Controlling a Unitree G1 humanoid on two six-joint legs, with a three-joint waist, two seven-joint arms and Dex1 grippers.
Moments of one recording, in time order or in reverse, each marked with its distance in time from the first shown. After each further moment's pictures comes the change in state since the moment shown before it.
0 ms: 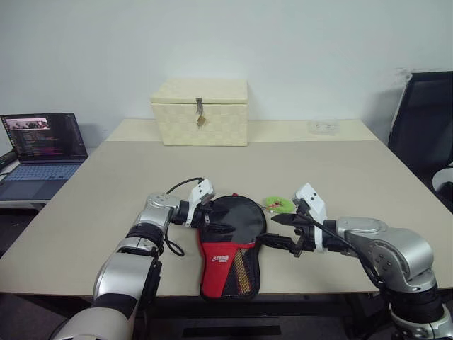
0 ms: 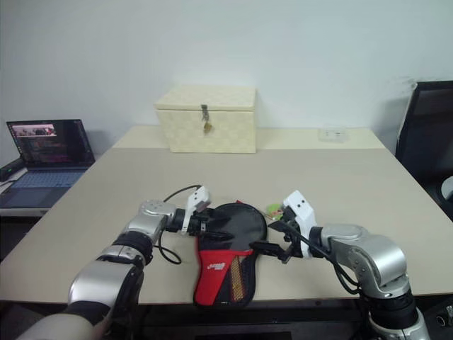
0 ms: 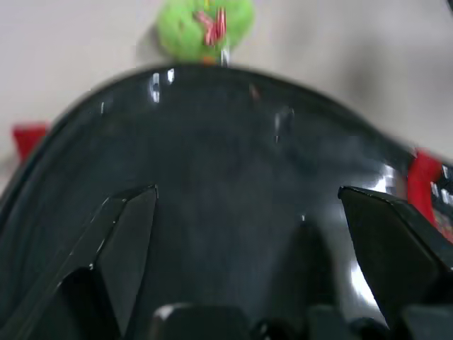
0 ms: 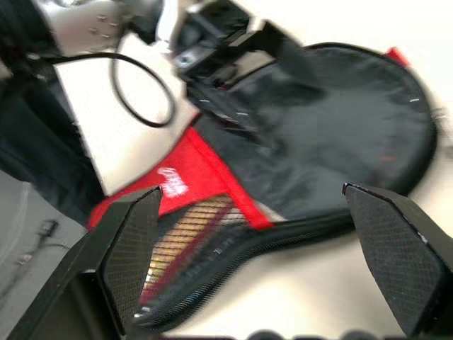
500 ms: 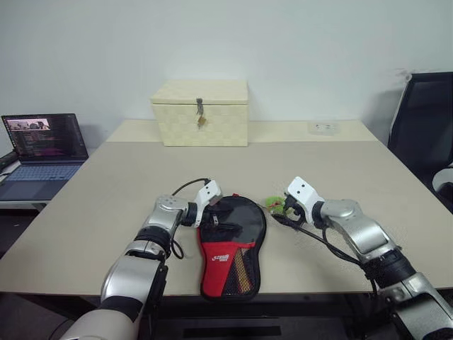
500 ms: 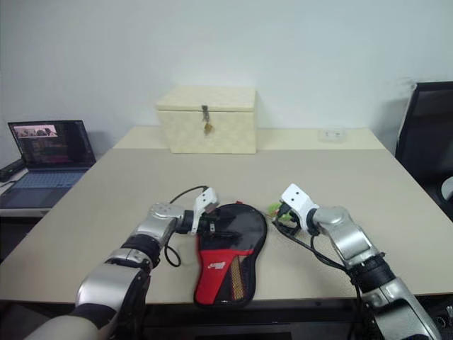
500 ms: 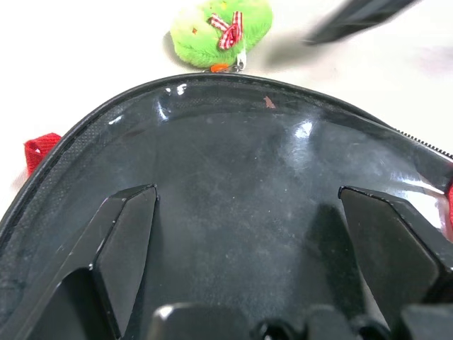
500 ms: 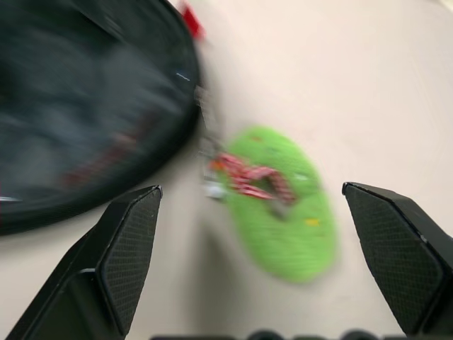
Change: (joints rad) left arm 0.006 -0.048 -0.021 -0.004 -0.001 -0.010 0.106; right arm -0.222 -0.039 0.292 0.737 -0.469 -0.736 -0.032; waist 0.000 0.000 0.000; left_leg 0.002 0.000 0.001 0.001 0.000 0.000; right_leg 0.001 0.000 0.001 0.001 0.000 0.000
